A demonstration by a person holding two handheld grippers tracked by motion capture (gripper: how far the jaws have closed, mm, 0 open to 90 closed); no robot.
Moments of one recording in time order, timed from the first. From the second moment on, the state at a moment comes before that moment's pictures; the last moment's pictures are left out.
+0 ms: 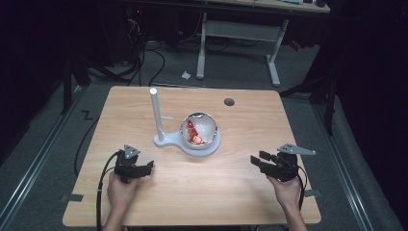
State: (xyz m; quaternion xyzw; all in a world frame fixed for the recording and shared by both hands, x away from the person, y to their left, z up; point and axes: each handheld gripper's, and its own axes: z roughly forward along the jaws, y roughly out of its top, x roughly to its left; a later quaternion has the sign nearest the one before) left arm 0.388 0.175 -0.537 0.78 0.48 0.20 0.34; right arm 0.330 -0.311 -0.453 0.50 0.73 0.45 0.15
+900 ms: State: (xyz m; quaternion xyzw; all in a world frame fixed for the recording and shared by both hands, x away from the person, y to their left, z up) left arm 0.388 0.175 -0.537 0.78 0.48 0.20 0.34; right arm 0.334 -0.298 -0.488 0.51 0.73 0.43 0.15
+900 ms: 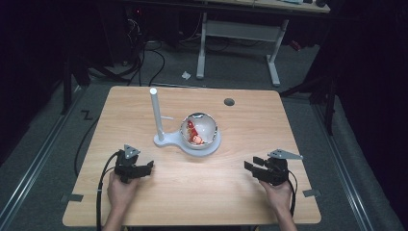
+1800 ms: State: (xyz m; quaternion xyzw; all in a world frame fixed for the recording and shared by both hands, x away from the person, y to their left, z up) left arm 0.388 0.175 -0.537 0.78 0.48 0.20 0.34; right arm 0.341 -0.292 -0.525 0.53 0.74 0.39 0.16
